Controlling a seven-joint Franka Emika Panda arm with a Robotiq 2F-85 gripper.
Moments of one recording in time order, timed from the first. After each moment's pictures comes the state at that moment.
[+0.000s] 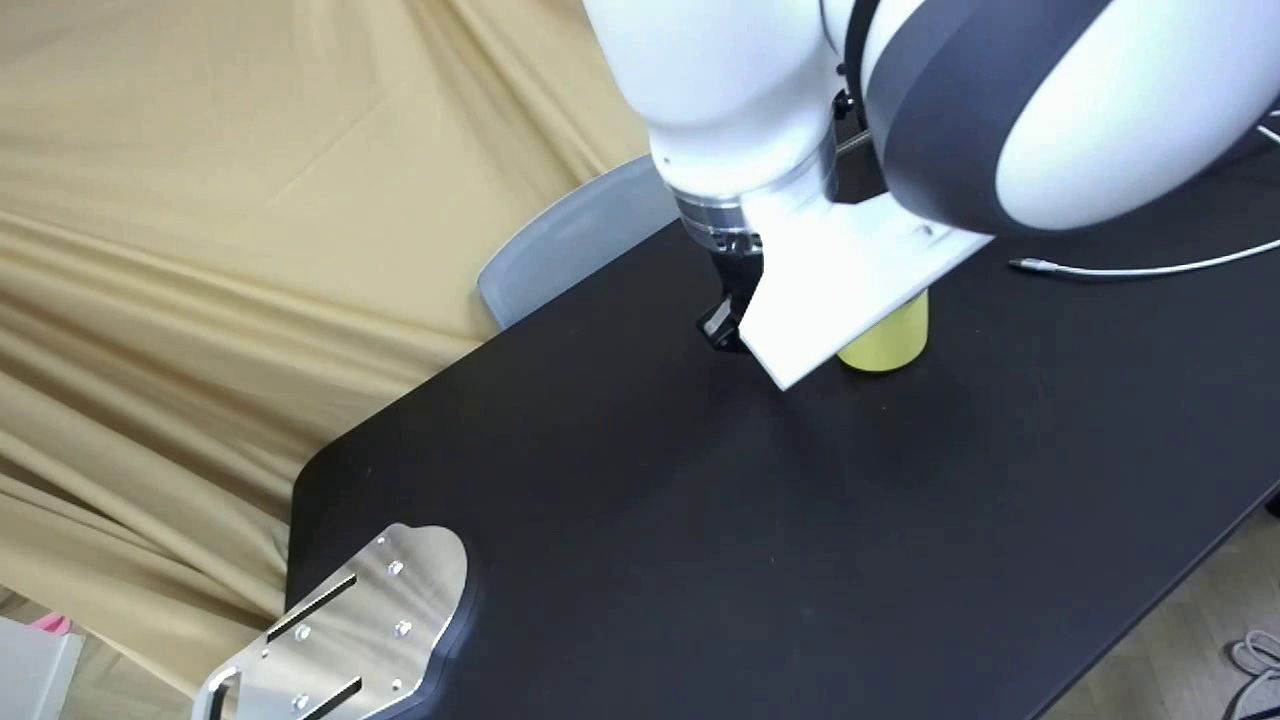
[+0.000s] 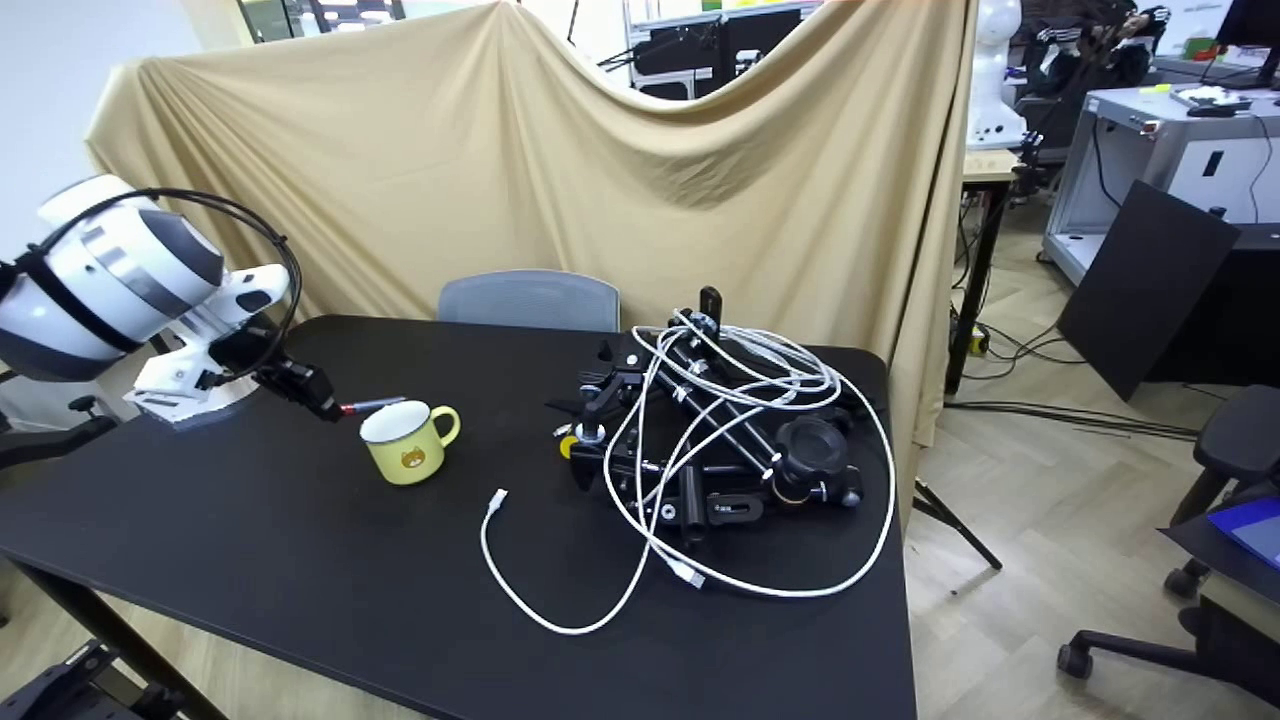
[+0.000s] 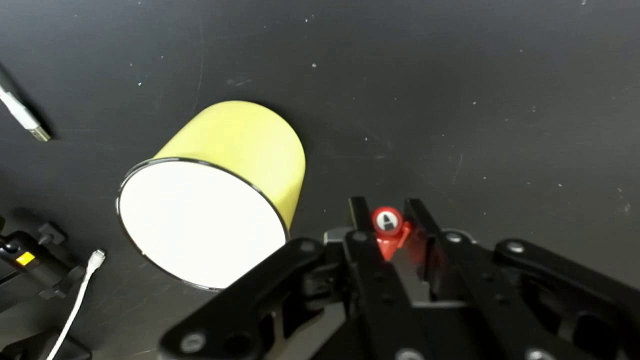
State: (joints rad) arm 0.26 0.28 0.19 -2.32 -0.76 2.70 1.16
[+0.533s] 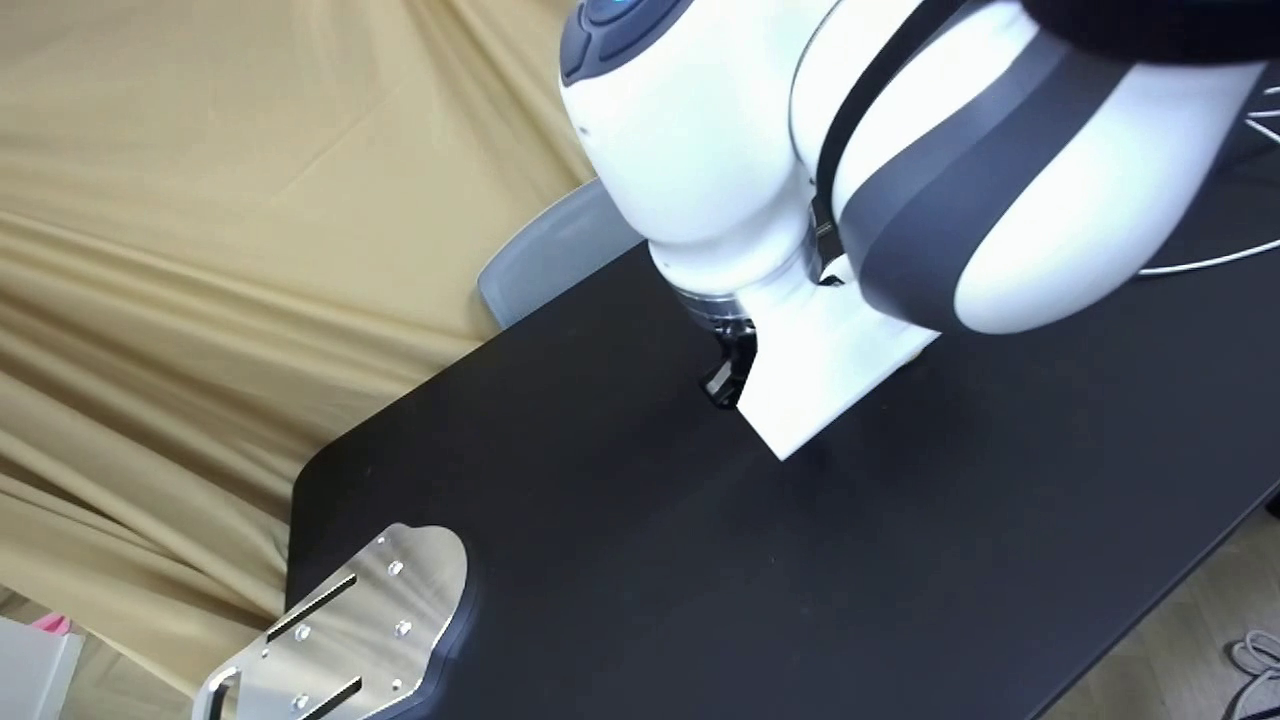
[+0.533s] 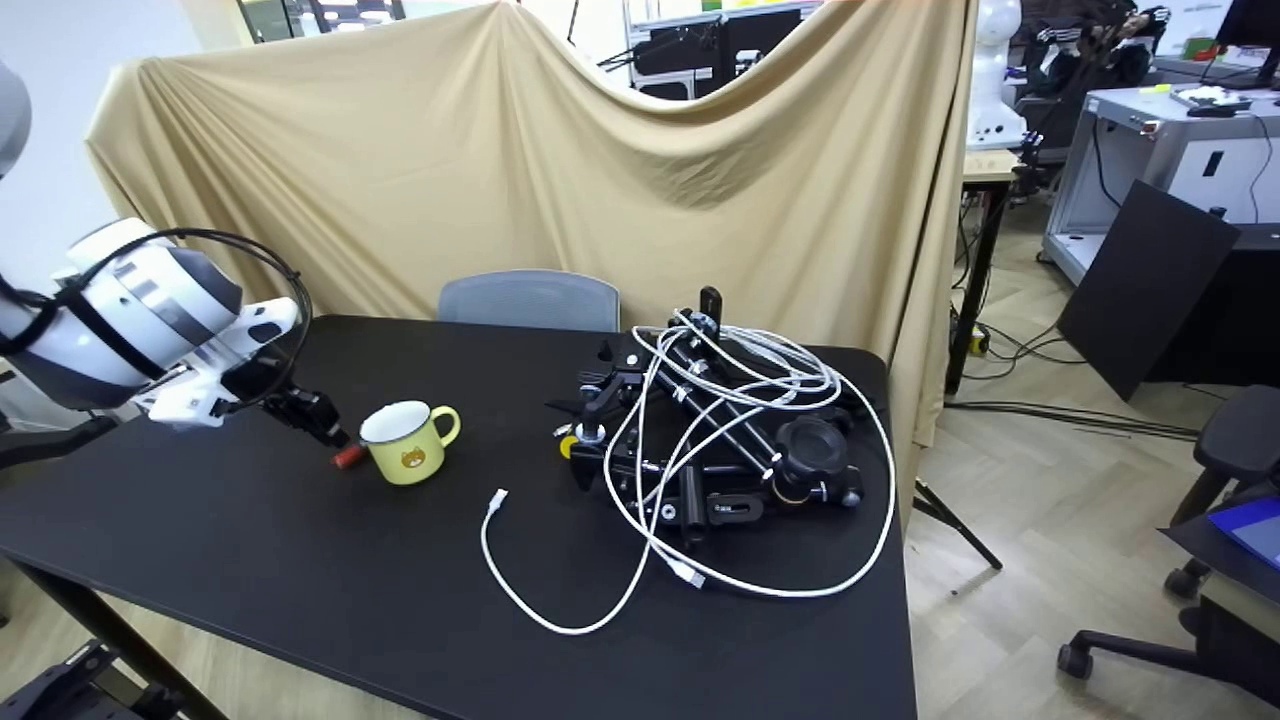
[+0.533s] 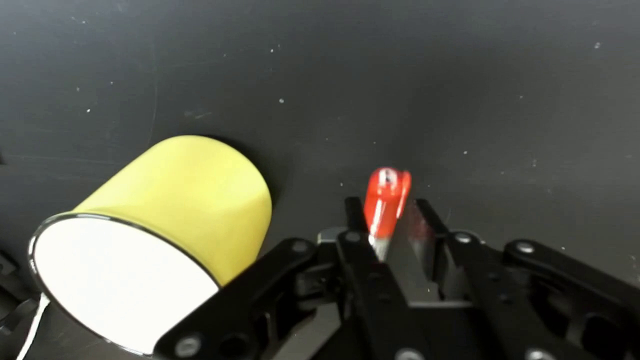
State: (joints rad) arm 0.32 0.42 0.16 -2.25 -0.81 2.69 1.21
